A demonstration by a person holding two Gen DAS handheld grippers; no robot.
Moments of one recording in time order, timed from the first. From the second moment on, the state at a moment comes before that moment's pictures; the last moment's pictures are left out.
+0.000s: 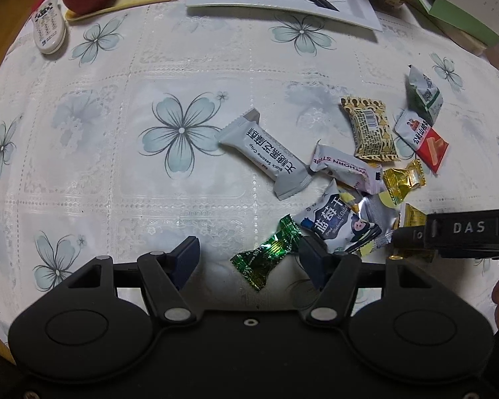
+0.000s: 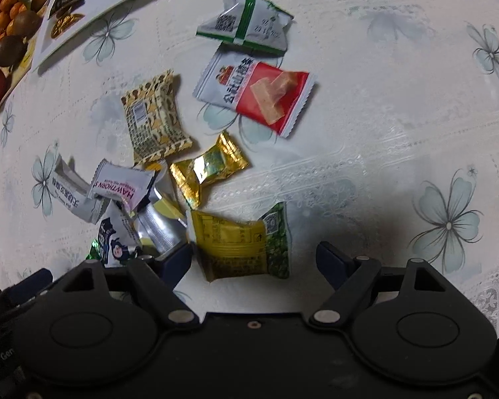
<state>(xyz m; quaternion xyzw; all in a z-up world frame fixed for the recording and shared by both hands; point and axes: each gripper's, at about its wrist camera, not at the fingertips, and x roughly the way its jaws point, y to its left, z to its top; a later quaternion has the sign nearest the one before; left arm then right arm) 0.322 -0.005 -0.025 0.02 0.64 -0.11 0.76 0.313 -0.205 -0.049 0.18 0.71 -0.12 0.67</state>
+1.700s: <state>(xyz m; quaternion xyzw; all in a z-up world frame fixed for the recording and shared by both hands) 0.208 0.012 0.020 0.01 0.53 -0.11 0.84 0.199 -0.226 0.049 0.17 0.59 -0.13 0.78</state>
